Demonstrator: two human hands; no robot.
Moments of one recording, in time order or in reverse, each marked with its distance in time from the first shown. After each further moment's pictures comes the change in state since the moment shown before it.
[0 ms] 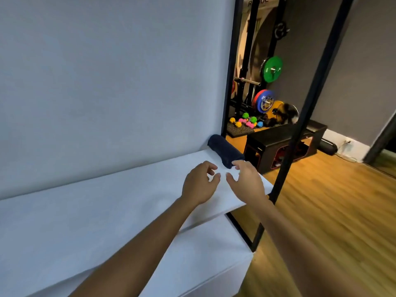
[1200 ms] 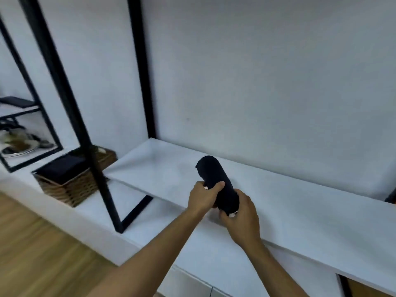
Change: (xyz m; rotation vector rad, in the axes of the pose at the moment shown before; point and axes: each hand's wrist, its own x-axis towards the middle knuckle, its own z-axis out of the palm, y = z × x) left_hand -0.169 -0.105 -0.154 -0.579 0.769 -0.751; right_hand -0.133 -0.193 0.124 0.550 -0.515 -0.488
